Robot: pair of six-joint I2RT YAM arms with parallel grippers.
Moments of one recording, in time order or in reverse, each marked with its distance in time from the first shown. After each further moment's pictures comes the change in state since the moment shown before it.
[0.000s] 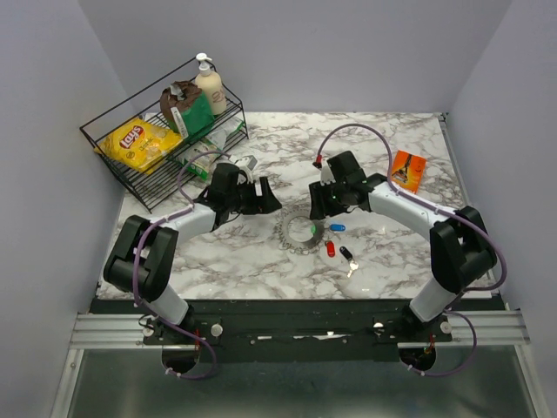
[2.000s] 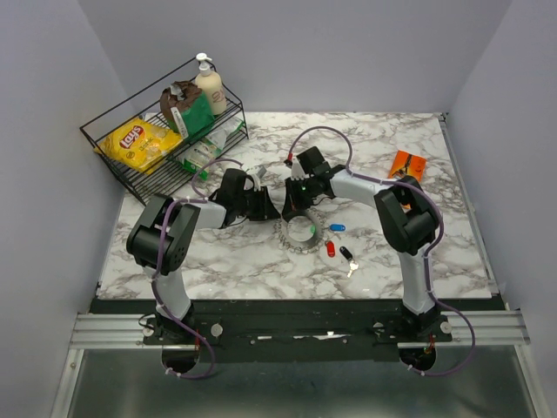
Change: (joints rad) left arm 0.001 0.233 0.009 0.117 0.129 0.025; right arm 0.045 0.461 0.326 0.105 -0.242 0.147
